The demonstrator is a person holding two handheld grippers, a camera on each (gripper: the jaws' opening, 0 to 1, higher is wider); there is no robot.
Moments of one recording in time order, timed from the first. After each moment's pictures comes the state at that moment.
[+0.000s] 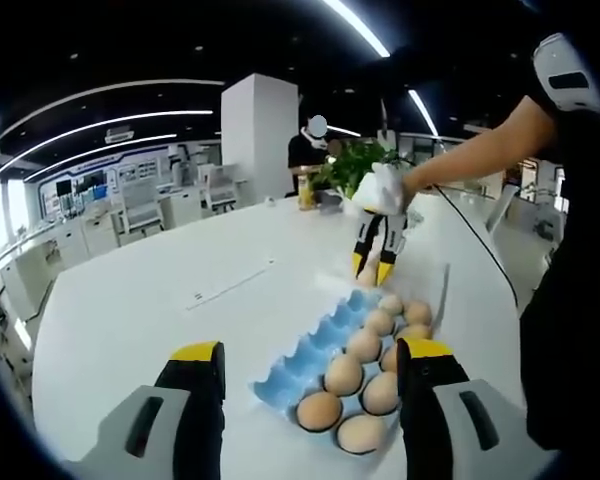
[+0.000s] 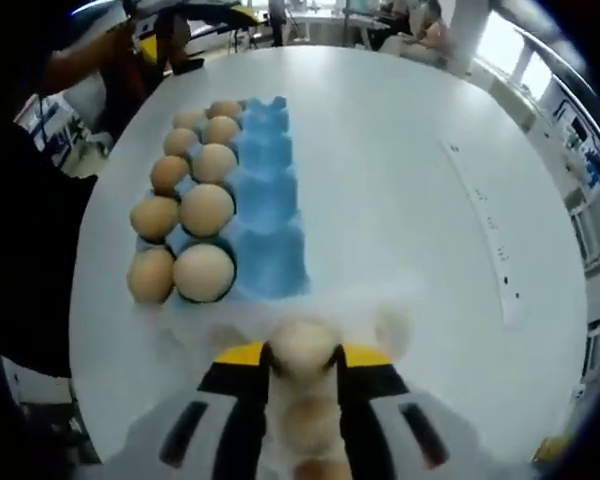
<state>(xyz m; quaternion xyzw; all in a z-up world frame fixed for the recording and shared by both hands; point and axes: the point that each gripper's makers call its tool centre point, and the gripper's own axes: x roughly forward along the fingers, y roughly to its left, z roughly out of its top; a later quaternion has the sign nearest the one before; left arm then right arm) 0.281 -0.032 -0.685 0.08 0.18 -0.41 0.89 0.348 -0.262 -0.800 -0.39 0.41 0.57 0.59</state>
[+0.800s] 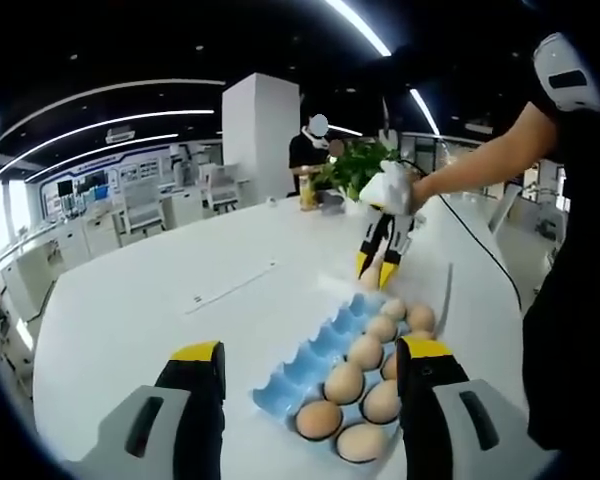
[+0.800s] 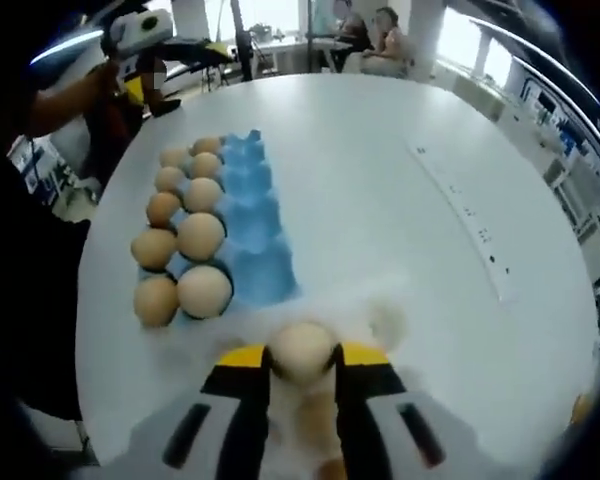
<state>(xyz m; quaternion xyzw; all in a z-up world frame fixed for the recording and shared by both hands) 0.283 -0.034 -0.681 0.08 0.18 -0.41 0.89 0.348 -0.267 -0.784 -0.30 0.39 0.55 0.67</state>
